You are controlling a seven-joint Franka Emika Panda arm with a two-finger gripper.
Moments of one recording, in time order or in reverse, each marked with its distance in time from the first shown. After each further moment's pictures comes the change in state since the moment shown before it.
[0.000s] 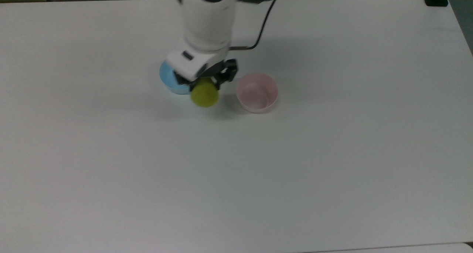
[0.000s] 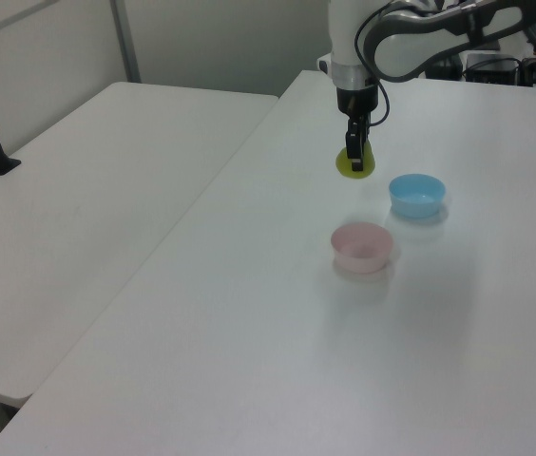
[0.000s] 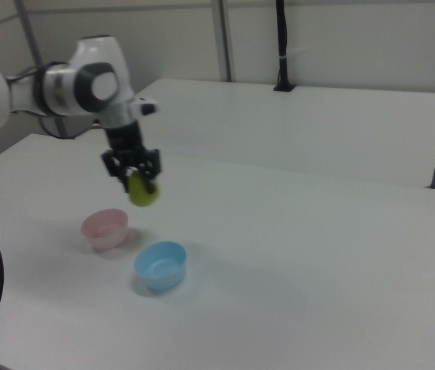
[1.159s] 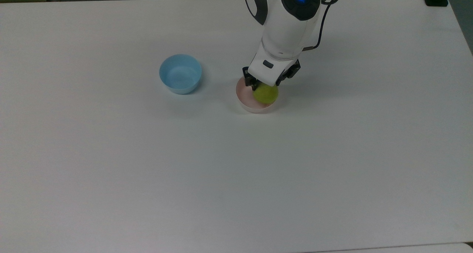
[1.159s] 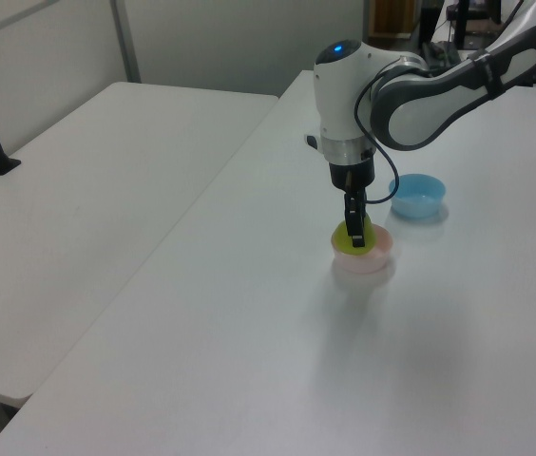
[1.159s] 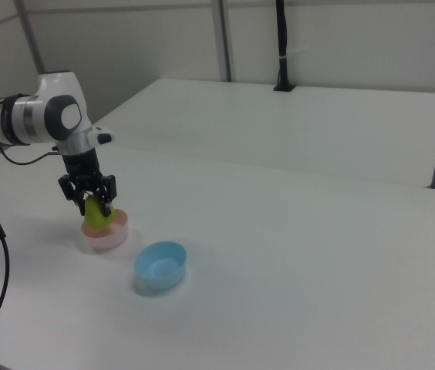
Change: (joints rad) arm 0.028 0.053 0.196 -0.093 0.000 0.086 0.133
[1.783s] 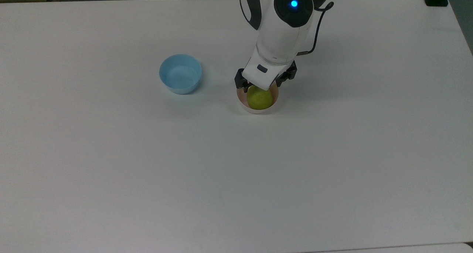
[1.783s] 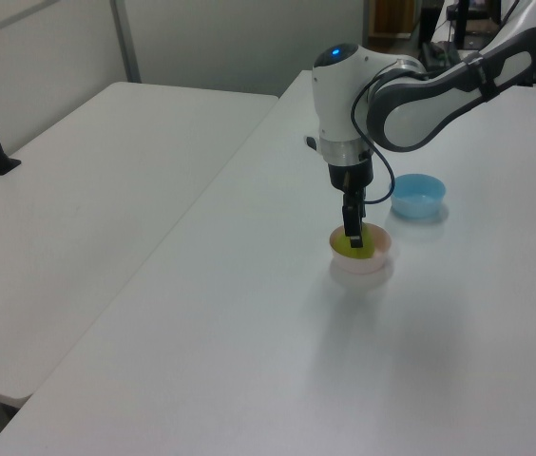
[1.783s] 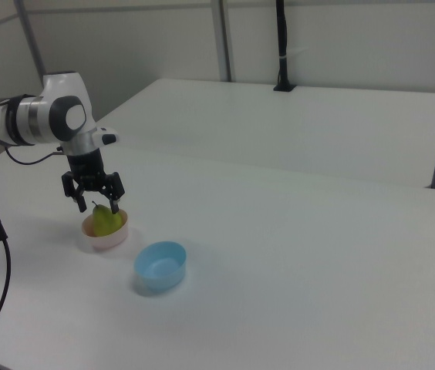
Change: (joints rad) arm -0.016 0.010 -0.001 0.006 0.000 0.005 0.000
